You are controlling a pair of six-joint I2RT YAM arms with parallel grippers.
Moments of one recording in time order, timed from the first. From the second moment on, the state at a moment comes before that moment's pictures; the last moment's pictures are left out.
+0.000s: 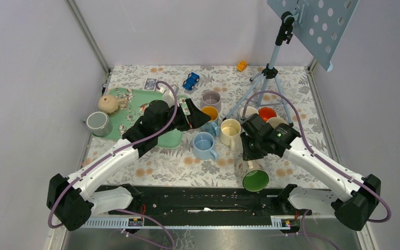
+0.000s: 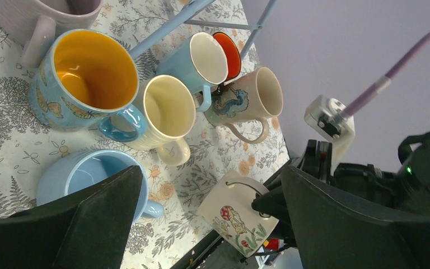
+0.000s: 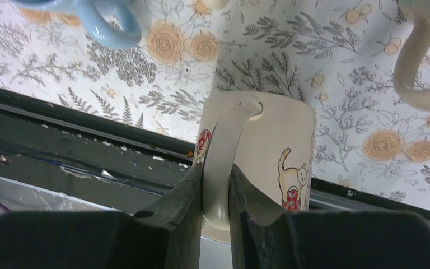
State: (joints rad) left arm -0.66 1.12 0.89 -0.07 0.19 -0.82; right arm 0.78 1.12 1.02 -1.07 0.08 0.56
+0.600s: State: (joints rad) left arm -0.65 1.16 0.89 -0.05 0.24 -0.79; right arm 0.54 1.40 1.08 -0.89 -0.01 0.49
